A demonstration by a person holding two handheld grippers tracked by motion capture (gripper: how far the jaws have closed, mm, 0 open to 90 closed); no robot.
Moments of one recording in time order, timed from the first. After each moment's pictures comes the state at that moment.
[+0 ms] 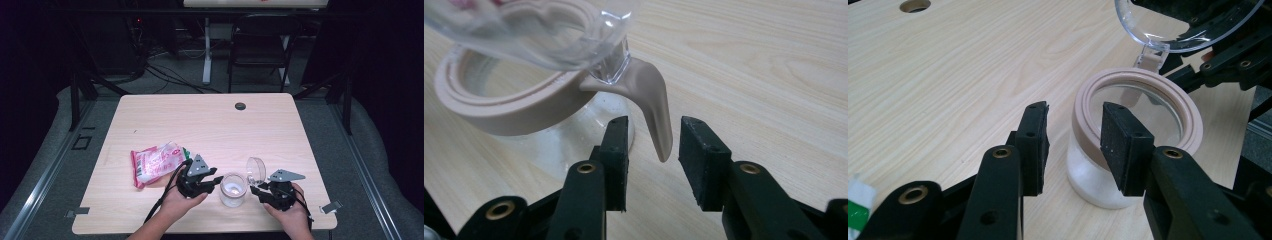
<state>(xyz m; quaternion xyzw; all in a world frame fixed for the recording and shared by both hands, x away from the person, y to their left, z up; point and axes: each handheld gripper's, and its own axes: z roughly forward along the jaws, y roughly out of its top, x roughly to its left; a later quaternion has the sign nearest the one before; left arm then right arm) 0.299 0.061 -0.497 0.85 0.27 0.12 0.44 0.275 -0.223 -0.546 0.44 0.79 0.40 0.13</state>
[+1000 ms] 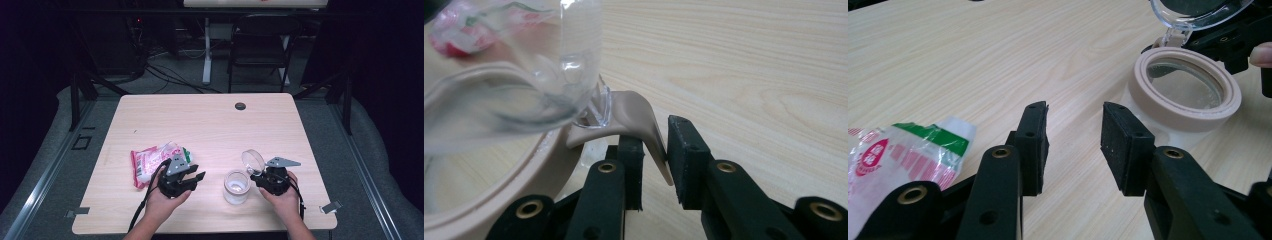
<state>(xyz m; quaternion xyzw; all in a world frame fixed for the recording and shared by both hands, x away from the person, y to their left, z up) 0.295 0.106 -0.494 0.82 0.34 0.15 0.44 0.317 -0.220 -0.552 0.46 0.76 0.44 0.12</state>
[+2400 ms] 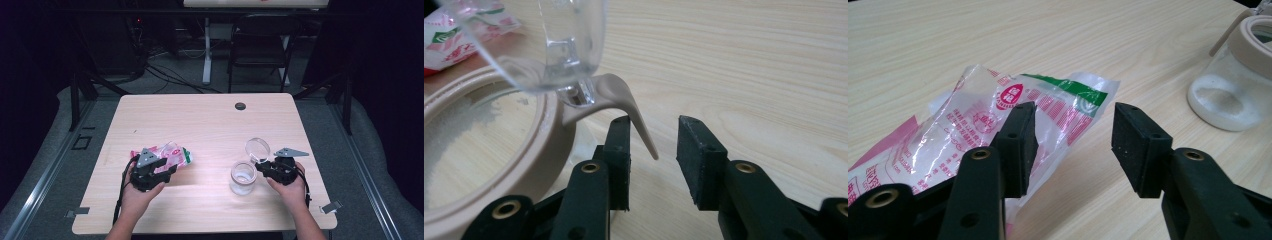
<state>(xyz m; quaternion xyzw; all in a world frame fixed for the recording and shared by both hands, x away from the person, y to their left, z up) 0.315 0.177 -0.503 0.79 0.42 0.18 0.41 0.341 -0.248 -0.548 0.48 0.75 0.43 0.14</state>
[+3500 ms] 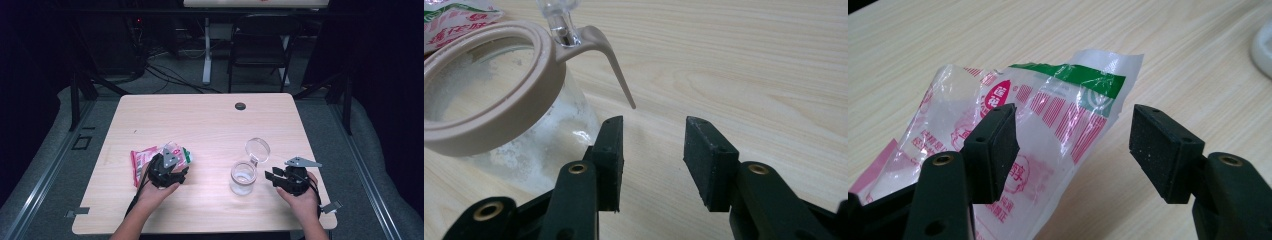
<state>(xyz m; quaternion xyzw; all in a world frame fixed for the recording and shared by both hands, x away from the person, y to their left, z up) 0.337 0.131 -0.535 0.84 0.37 0.25 0.32 0.307 -0.269 -0.544 0.50 0.74 0.41 0.16</state>
